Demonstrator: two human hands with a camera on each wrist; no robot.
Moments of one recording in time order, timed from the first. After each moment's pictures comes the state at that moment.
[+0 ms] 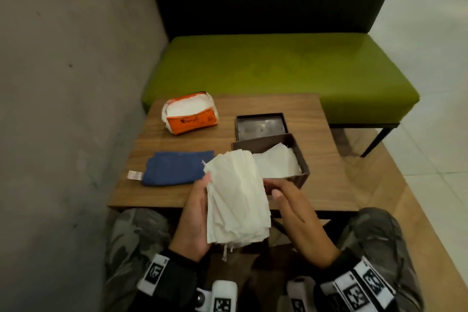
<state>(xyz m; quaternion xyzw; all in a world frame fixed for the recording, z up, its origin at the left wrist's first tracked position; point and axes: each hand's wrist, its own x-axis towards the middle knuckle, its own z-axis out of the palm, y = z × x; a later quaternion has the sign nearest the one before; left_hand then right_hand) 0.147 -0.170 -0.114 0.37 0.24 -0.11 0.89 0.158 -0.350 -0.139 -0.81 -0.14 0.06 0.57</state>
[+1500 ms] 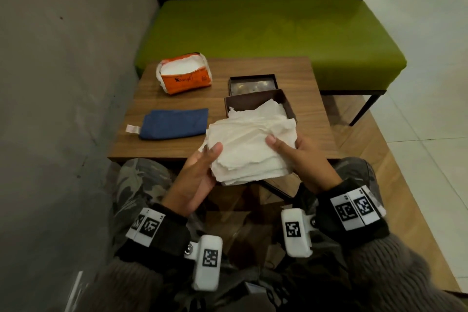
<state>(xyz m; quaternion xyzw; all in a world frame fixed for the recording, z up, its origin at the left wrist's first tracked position) 0.101 -0.167 -0.126 0.47 0.09 -0.13 0.87 0.150 -0.375 -0.119 -0.66 -0.01 0.18 0.73</state>
